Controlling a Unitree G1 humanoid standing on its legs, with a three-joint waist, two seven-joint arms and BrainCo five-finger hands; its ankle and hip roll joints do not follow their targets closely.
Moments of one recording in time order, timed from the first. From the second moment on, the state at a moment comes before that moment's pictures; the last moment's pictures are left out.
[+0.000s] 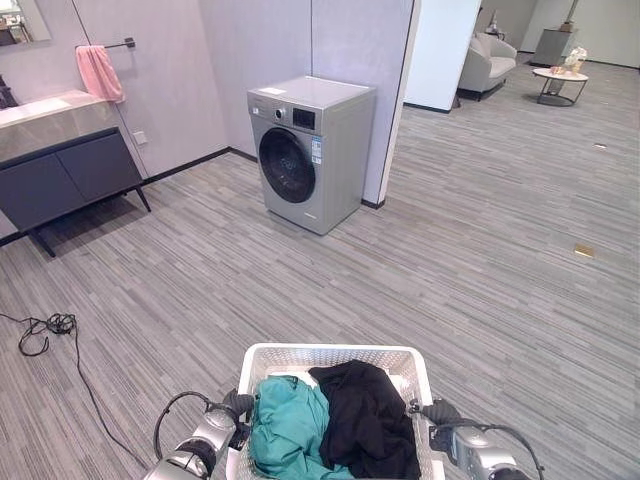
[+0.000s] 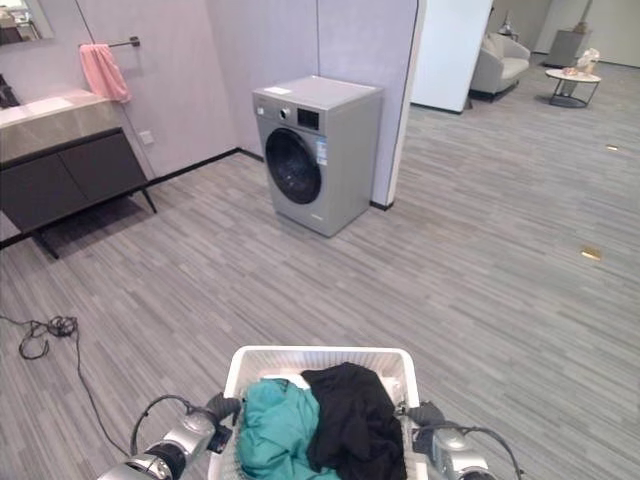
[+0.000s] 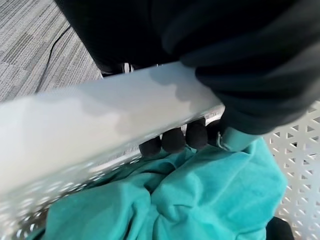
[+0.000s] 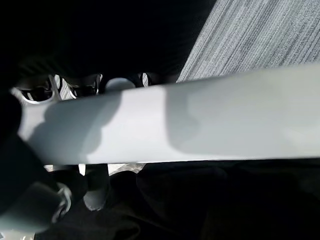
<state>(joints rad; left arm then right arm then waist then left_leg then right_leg) -0.27 0.22 -0.33 1.21 0.00 0.06 0.07 -0.08 -0.29 0.26 0.95 0.35 0.05 0.03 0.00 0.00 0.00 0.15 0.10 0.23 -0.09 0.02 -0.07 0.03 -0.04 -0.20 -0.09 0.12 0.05</state>
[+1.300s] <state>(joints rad) -0.55 0.39 -0.41 0.90 -0.06 0.11 0.05 -0.13 -0.42 0.25 0.56 0.35 0.09 0.05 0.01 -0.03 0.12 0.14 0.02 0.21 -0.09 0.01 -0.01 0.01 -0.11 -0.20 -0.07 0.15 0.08</state>
